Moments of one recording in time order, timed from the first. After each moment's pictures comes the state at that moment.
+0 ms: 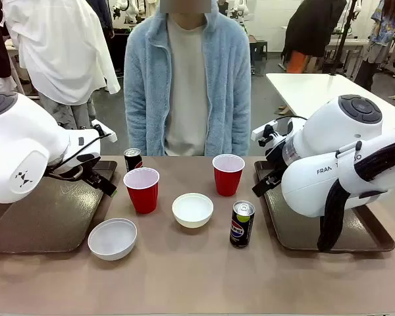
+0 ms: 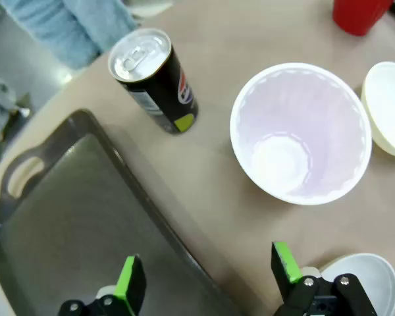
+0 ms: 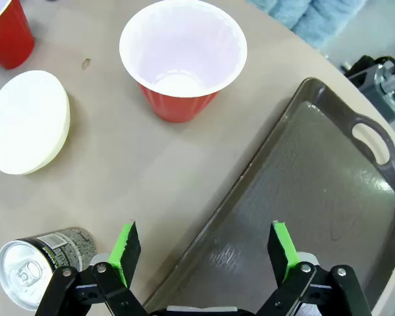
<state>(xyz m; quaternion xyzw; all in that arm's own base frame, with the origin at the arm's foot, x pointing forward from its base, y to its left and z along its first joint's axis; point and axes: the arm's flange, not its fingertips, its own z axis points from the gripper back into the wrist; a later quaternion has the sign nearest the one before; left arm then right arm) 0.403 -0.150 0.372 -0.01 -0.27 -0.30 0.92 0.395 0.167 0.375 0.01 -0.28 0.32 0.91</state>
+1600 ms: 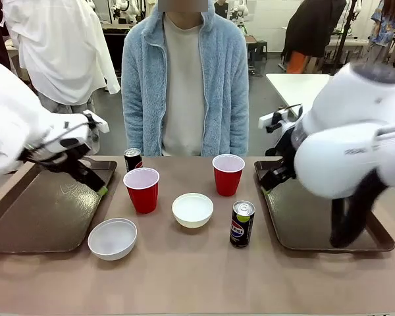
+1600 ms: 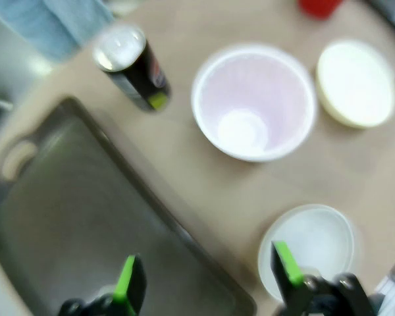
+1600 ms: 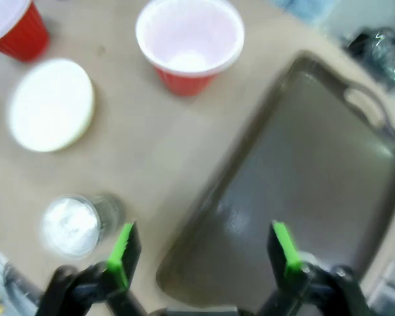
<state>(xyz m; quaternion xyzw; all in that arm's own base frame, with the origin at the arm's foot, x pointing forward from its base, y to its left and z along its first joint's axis) 0.374 -0.138 0.423 -0.05 -0.21 -0.32 0.92 0.355 0.162 0.436 0.01 -0.21 0.27 0.94</state>
